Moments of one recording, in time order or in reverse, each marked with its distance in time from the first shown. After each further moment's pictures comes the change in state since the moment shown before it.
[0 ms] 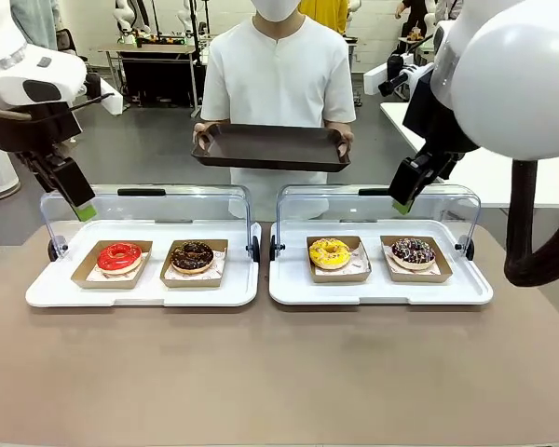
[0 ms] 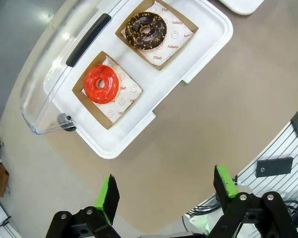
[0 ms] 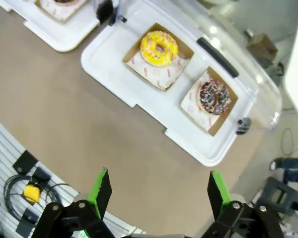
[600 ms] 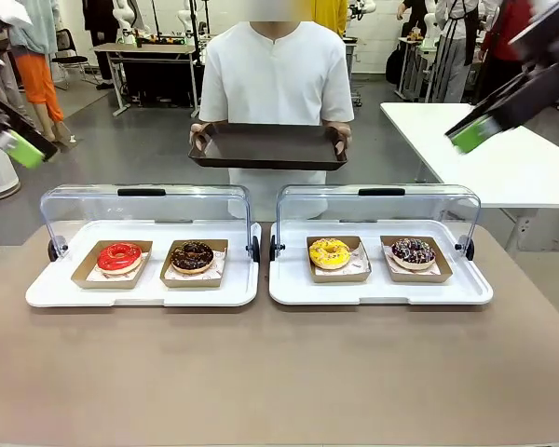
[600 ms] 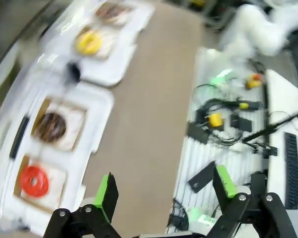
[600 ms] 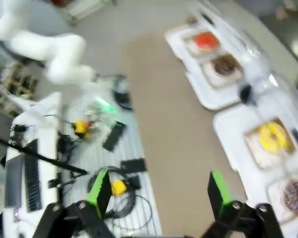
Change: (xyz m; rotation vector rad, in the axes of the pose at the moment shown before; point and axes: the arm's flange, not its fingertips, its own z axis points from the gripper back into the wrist) left arm -0.054 0.082 0.055 -0.710 -0.455 -0.362; right arm -0.062 -0.123 0.057 0.839 -0.468 0.271
